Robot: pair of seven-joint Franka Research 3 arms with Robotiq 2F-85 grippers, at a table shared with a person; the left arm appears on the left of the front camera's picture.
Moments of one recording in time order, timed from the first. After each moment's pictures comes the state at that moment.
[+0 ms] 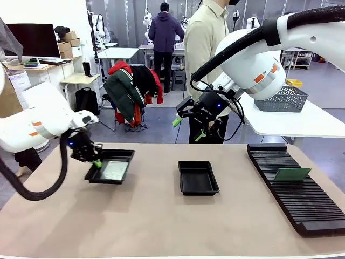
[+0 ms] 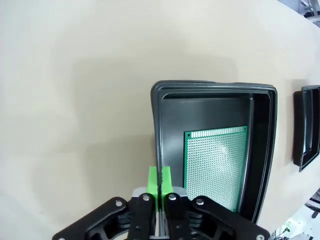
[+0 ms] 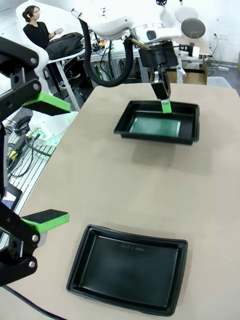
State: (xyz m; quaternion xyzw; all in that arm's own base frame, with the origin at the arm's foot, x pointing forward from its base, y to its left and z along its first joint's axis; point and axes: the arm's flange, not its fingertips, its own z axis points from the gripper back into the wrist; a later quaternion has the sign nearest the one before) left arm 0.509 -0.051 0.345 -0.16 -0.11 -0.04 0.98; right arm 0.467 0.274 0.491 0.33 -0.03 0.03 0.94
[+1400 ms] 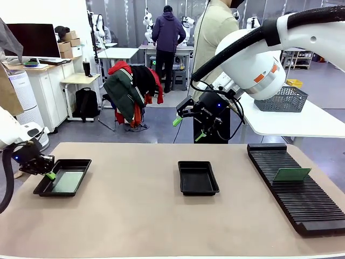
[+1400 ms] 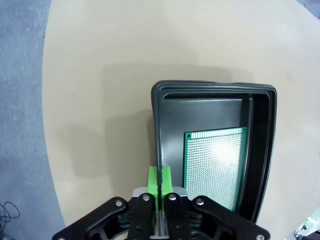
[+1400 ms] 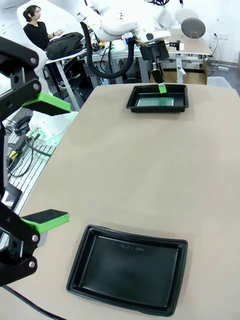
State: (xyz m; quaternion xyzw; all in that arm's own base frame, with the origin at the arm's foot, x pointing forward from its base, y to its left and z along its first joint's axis) left arm 0.478 0.102 0.304 -0.15 -0.11 0.00 0.98; right arm 0.467 0.274 0.492 0.33 -0.03 0.03 0.94
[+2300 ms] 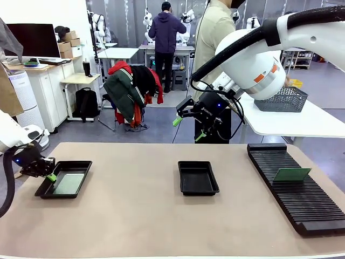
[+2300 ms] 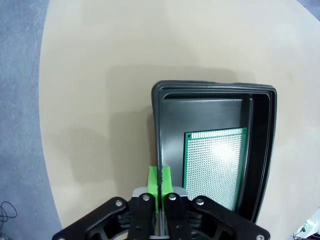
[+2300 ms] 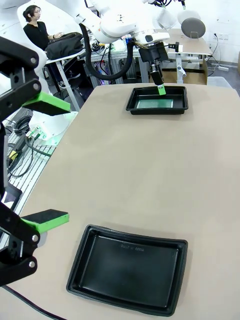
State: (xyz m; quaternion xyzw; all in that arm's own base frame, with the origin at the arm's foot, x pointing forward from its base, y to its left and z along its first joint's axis) left arm 0.474 0.101 0.299 -0.15 -0.12 0.01 0.98; right arm 0.467 0.274 0.492 0.33 -0.03 0.03 0.94
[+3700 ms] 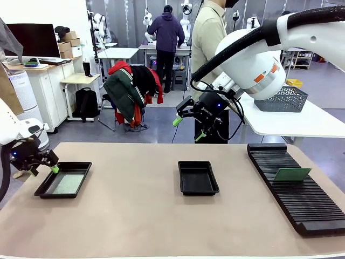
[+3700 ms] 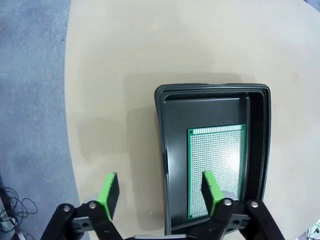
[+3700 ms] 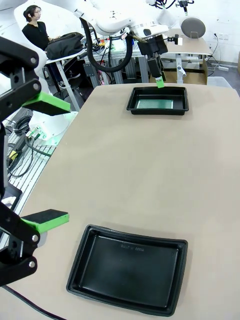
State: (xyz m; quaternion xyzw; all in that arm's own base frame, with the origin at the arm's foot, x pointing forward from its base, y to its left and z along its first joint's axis) left arm 0.474 0.096 0.331 -0.09 -0.12 -0.01 0.99; right arm 0.467 0.274 0.492 0.33 -0.03 0.03 0.94
